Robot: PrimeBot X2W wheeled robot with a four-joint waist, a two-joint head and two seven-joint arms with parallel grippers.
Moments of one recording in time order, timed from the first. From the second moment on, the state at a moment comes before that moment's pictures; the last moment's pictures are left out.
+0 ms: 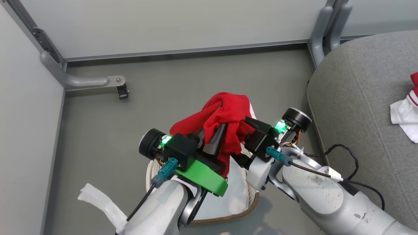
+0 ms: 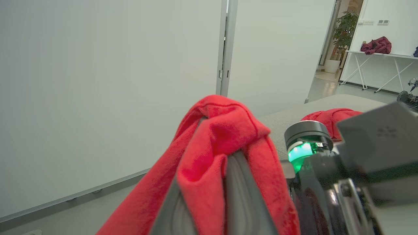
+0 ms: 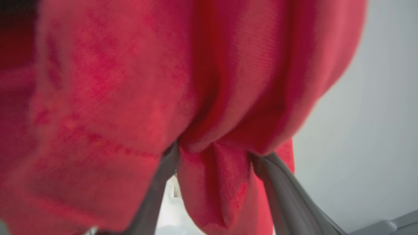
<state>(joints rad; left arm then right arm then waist) -0.43 0.05 -0.66 0.23 -0.36 -0.04 -0.26 -0.65 -0.18 0.80 0.50 0.13 0.13 -0.26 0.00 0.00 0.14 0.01</state>
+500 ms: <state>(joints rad) -0.43 0.05 -0.67 0.24 -0.36 -0.03 -0.26 -0.59 -0.17 0.67 0.43 0.20 0.13 -0.26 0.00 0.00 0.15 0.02</state>
